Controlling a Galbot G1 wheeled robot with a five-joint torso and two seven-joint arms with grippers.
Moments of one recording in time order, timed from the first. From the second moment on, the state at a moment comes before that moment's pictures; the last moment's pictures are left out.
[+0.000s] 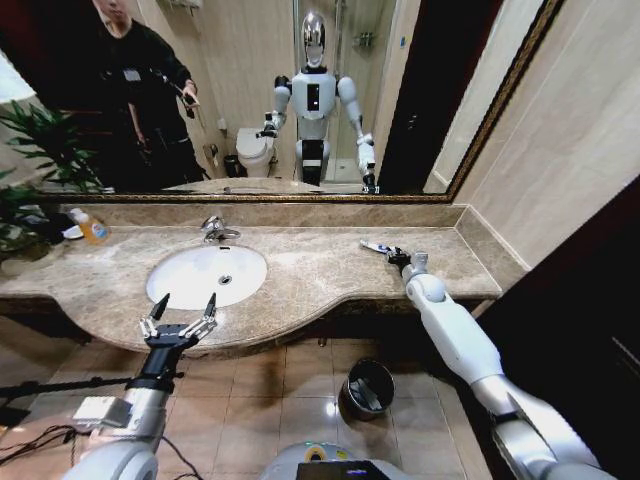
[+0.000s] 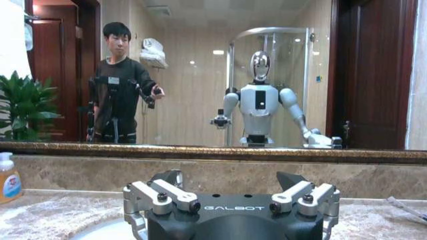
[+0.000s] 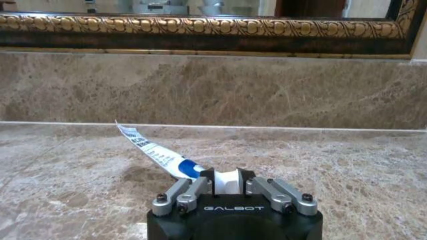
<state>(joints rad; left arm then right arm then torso) 1.84 -1.36 -0.82 -2.47 -0.37 0.04 0.05 -0.62 1.10 0.22 1.26 0.55 -0.25 0.13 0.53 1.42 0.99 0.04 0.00</state>
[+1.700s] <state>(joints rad) 1.84 -1.36 -0.82 -2.47 -0.37 0.04 0.05 -1.66 1.15 0.56 1.90 0.33 -0.02 -0.01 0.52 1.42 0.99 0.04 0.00</state>
